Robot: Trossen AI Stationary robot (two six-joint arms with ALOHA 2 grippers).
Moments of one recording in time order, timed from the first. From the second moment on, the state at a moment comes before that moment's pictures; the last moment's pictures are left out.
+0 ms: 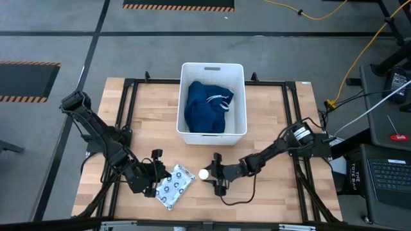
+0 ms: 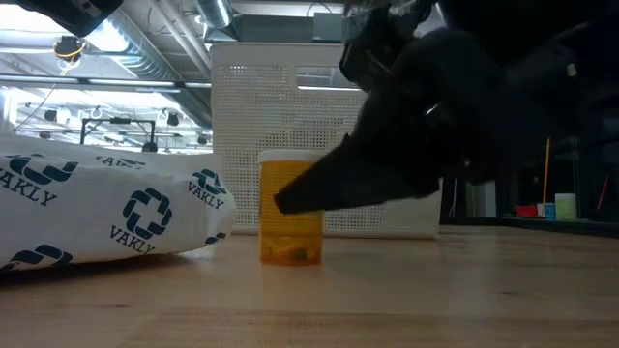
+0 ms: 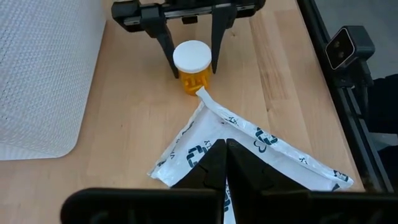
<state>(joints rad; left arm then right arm) -0.79 1.30 0.88 -0.47 -0.53 -0.58 0.43 2.07 0.91 0.69 0.31 0.23</state>
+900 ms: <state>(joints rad) -0.79 1.30 0.88 -0.47 -0.53 -0.58 0.42 2.06 0.93 0.74 0.27 0.21</state>
